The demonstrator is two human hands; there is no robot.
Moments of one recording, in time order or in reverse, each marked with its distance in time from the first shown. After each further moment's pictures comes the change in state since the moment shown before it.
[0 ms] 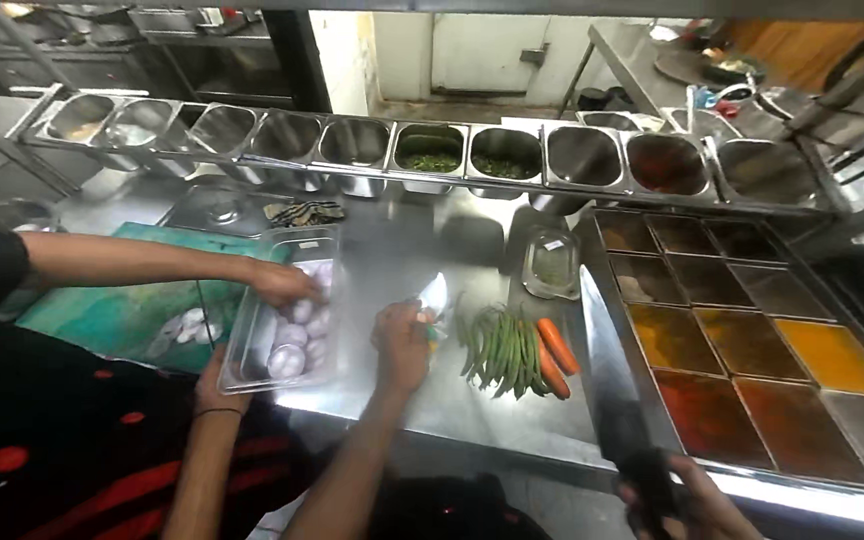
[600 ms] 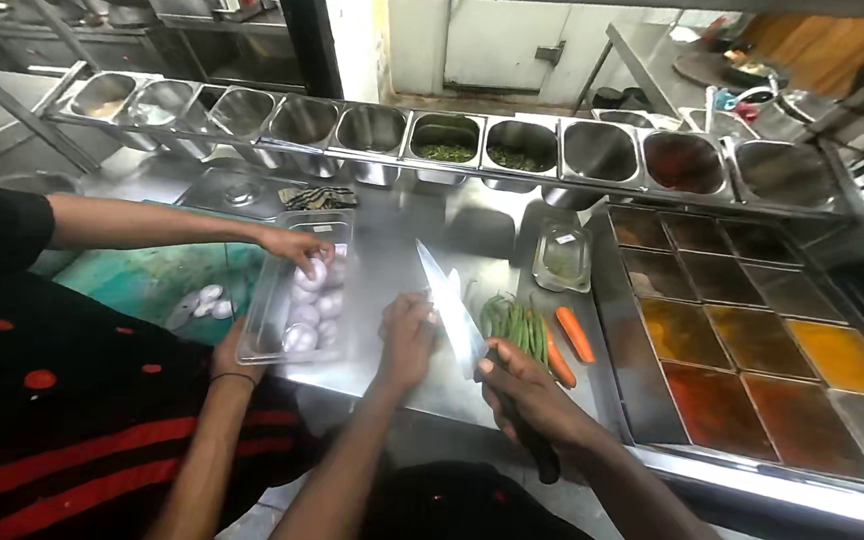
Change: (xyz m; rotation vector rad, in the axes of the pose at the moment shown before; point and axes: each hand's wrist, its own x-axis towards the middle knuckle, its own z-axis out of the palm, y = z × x) left_hand -0.021 -0.048 -0.013 -0.002 -0.099 -0.021; right_hand 0.147 0.001 0.118 -0.274 -0.221 0.266
